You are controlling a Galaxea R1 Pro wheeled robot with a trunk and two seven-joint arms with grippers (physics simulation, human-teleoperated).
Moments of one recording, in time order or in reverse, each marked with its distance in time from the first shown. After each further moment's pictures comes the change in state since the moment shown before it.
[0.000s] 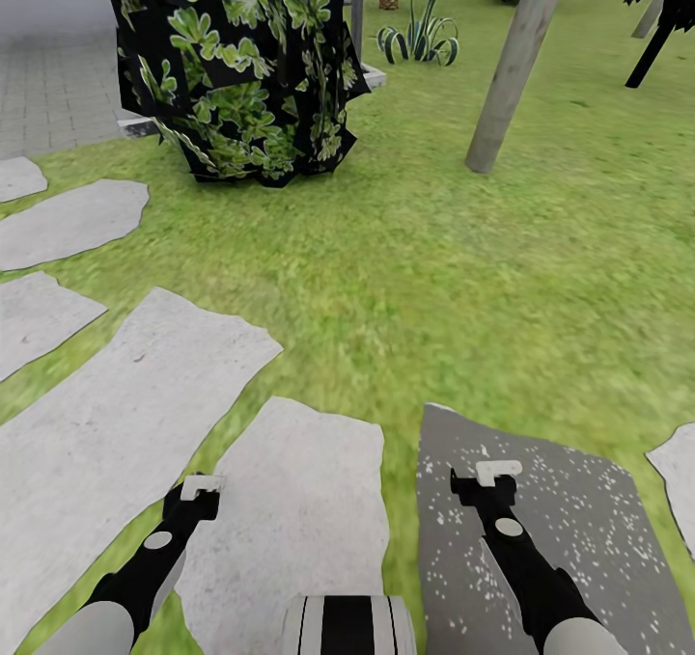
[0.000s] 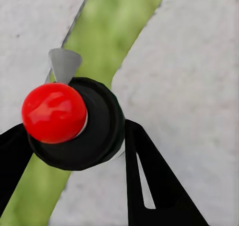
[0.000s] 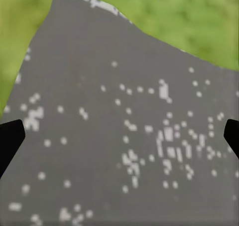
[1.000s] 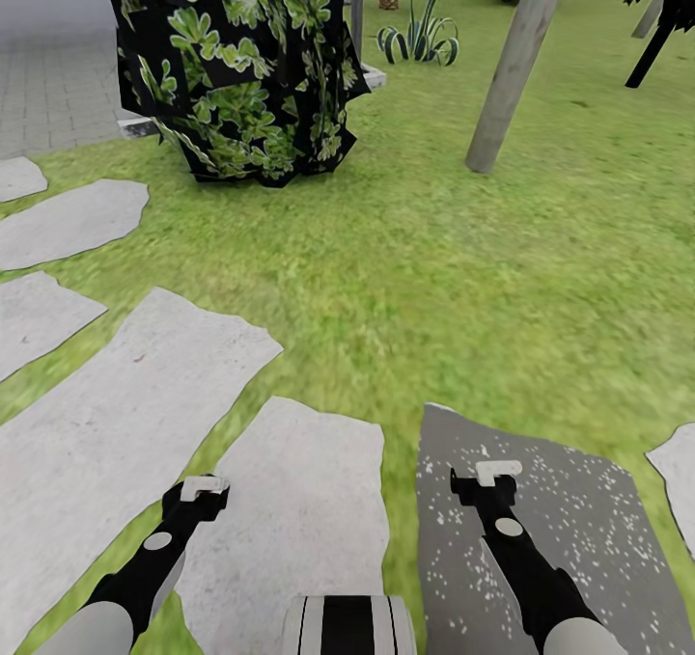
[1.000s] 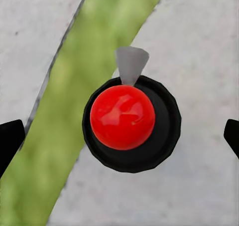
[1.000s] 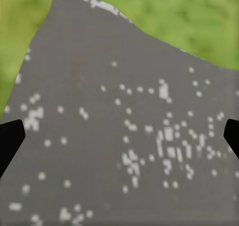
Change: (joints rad) left arm 0.000 0.002 -0.002 0.005 -0.002 0.000 -0.001; right arm 0.000 0.000 0.000 0.000 -0.001 0.000 0.000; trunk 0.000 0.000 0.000
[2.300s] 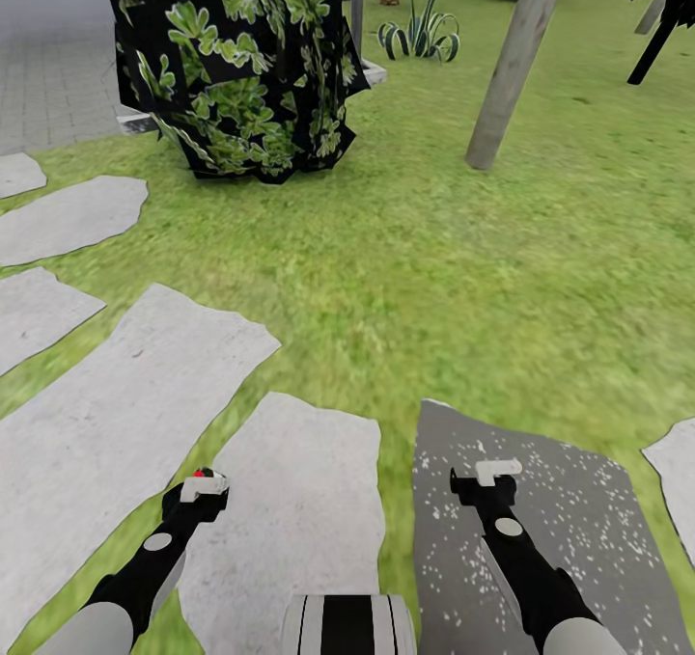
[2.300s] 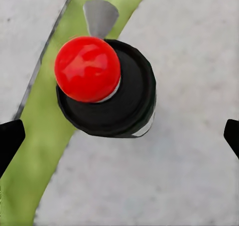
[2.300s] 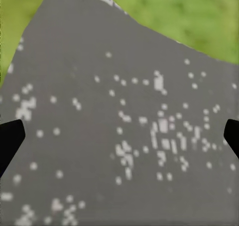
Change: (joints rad) left arm 0.000 0.000 0.002 0.004 0.000 0.000 0.001; right arm 0.000 0.001 0.000 -0.002 0.000 0.000 0.000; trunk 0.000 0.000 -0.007
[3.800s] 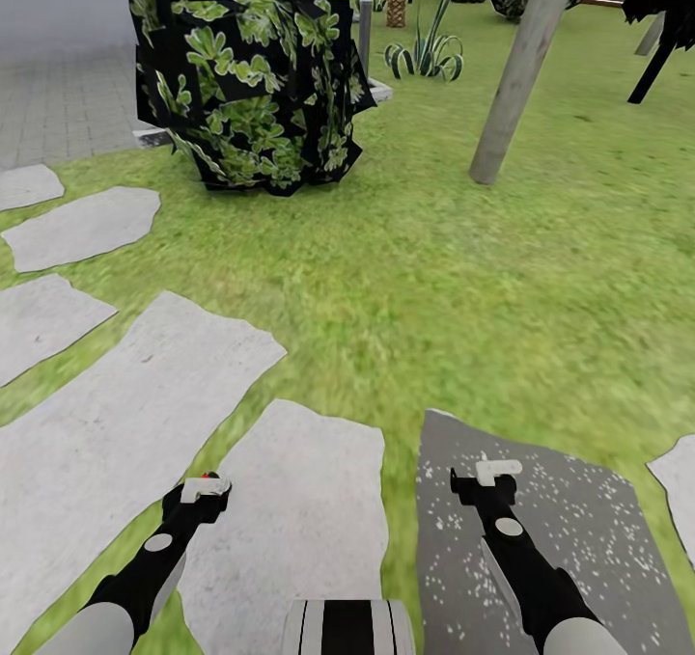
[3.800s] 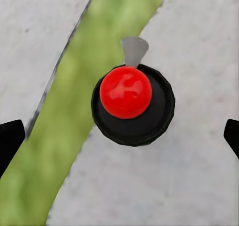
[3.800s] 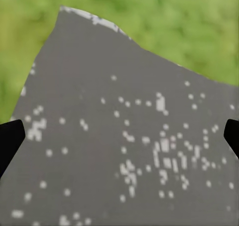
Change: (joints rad) left arm 0.000 -0.002 -0.002 0.005 -0.001 0.001 0.003; right arm 0.000 -0.001 0.000 -0.001 0.000 0.000 0.000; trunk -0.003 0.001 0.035
